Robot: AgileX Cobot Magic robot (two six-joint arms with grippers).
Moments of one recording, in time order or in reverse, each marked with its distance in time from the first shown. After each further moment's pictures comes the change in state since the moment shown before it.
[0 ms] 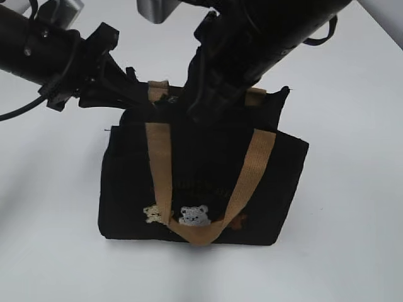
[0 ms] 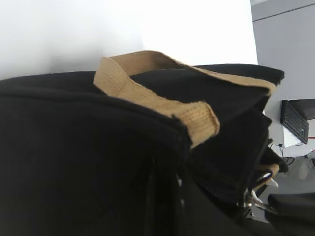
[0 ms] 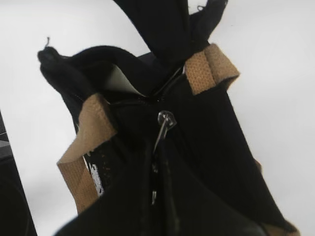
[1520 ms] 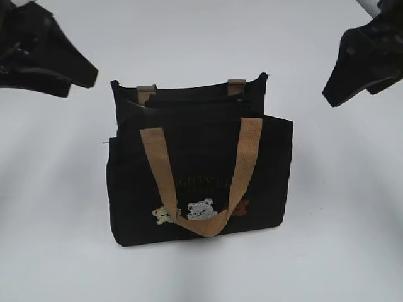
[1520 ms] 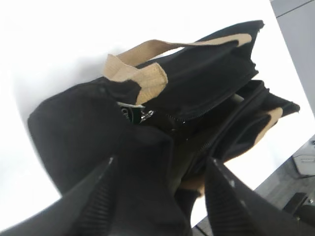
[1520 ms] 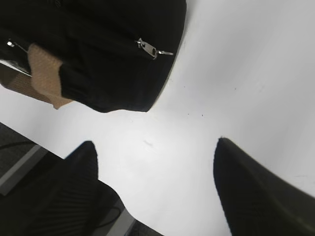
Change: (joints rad) left arm 0.052 -0.232 -0.004 0.305 0.082 -0.045; right arm -0.429 -0.143 0.001 -0.055 0.443 0.400
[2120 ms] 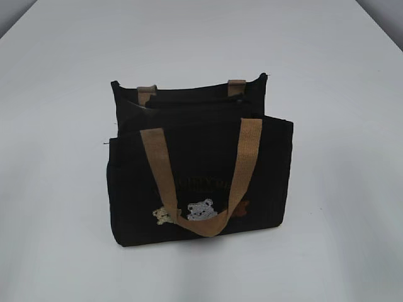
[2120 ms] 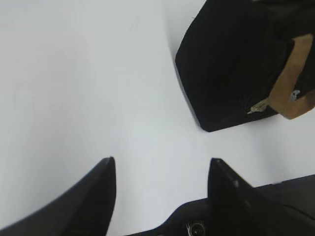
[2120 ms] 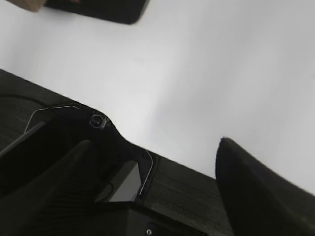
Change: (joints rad) left arm 0.011 -0.857 0.364 0.562 0.137 -0.419; right arm -0.001 -0.564 0.446 -0.072 0.011 0.103
